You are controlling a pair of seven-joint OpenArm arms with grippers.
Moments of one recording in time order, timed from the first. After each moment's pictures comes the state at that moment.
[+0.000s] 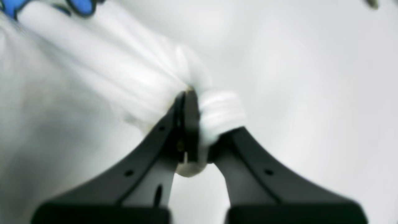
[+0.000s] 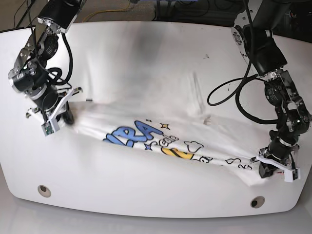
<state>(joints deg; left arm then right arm) -23.6 -9.2 -24.2 92.1 -21.1 -14.5 53.5 2.7 14.3 29.0 110.4 30.8 40.6 -71.1</state>
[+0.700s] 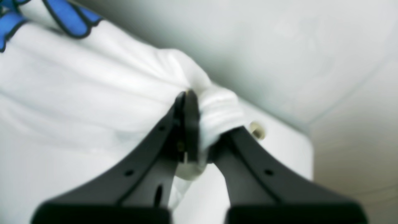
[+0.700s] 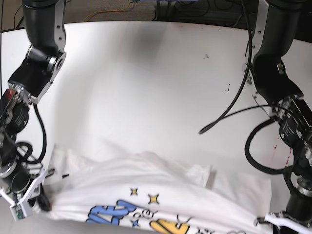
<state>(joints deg) -48.3 -11.3 -13.2 105.9 -20.5 -14.7 56.4 41.4 23.5 19.1 94.7 30.5 40.8 -71.5</state>
